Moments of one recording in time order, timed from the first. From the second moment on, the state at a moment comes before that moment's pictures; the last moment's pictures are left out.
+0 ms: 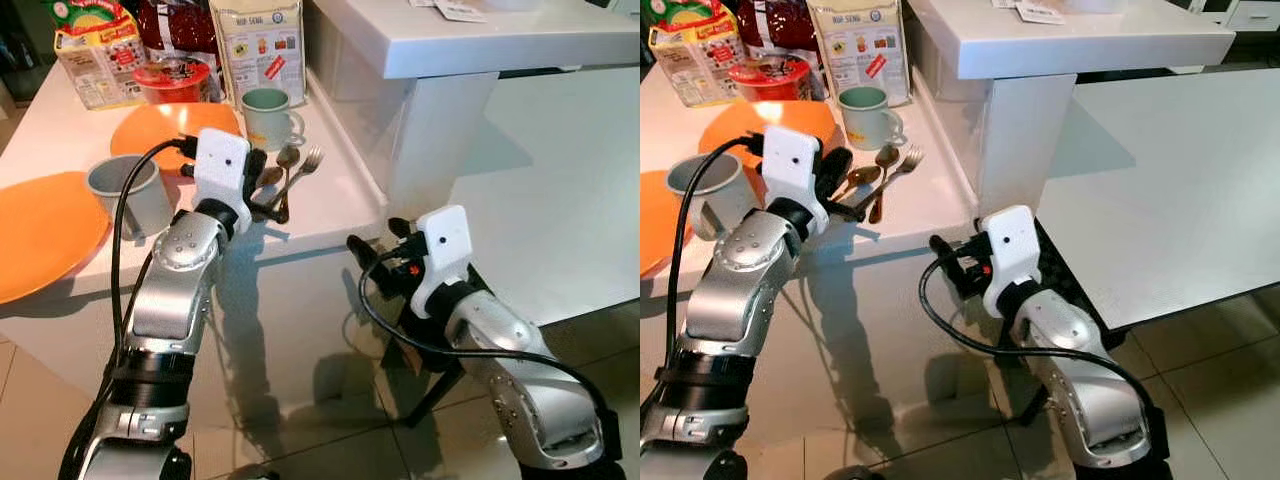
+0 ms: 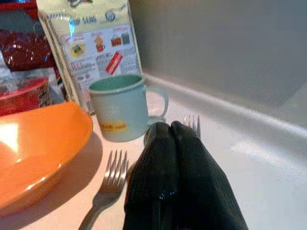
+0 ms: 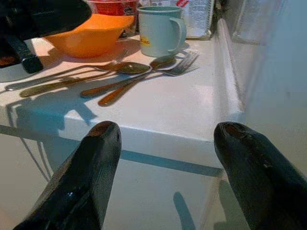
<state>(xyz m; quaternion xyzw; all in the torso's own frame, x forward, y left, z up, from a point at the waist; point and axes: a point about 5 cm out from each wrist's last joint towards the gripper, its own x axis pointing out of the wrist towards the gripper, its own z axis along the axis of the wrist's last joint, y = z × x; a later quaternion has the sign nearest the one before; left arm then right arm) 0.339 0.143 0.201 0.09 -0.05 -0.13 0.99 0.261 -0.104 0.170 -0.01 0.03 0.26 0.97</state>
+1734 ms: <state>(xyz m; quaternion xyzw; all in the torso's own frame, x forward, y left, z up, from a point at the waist) 0.395 0.168 0.208 0.10 -0.02 -0.18 0.98 0.243 -0.124 0.168 -0.05 0.06 0.26 0.96</state>
